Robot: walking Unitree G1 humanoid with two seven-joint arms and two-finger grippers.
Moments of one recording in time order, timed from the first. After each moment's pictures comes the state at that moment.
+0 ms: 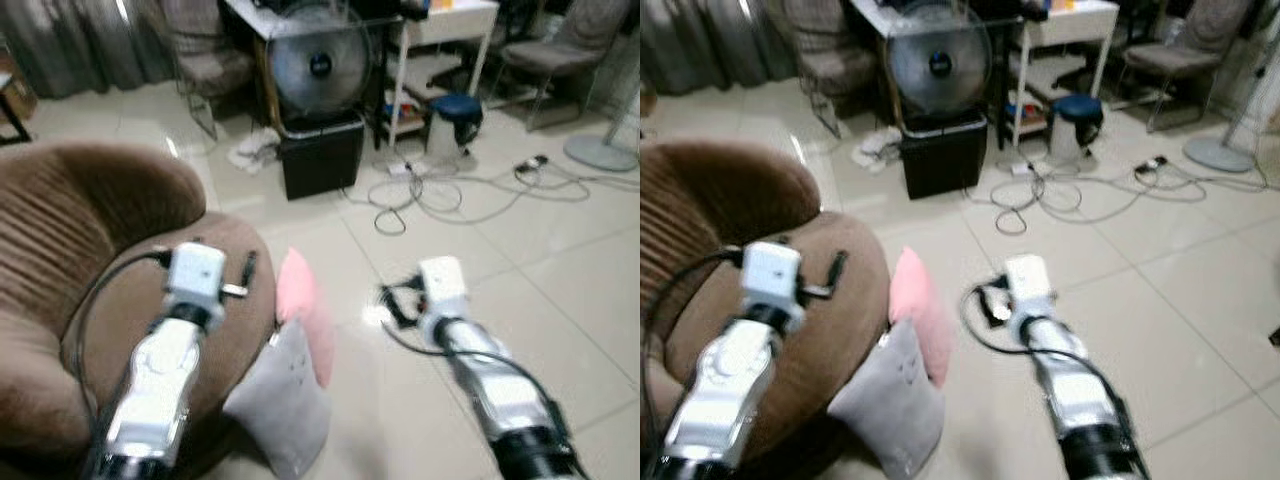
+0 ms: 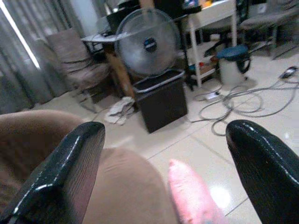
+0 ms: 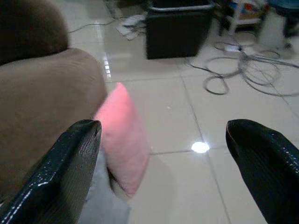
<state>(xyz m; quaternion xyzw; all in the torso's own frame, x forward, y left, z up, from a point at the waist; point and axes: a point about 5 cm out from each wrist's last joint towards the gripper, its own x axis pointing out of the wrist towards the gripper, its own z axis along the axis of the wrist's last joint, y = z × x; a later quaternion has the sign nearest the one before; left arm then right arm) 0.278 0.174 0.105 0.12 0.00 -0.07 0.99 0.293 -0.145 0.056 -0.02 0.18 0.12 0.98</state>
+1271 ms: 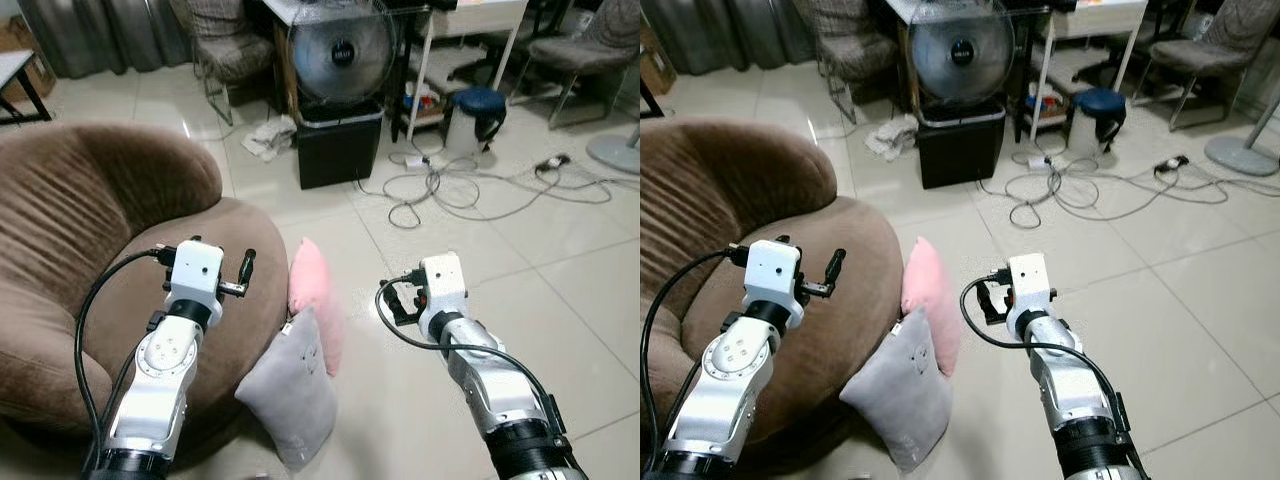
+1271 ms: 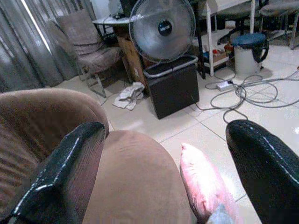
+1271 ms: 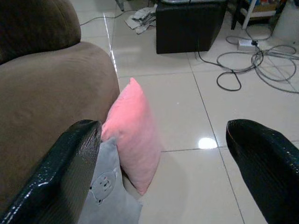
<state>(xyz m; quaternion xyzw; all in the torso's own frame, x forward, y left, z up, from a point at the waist) 0.283 0.179 0.104 0.12 0.01 -0.06 0.99 0.299 -0.141 0.059 -0.02 0.18 0.11 0.98</state>
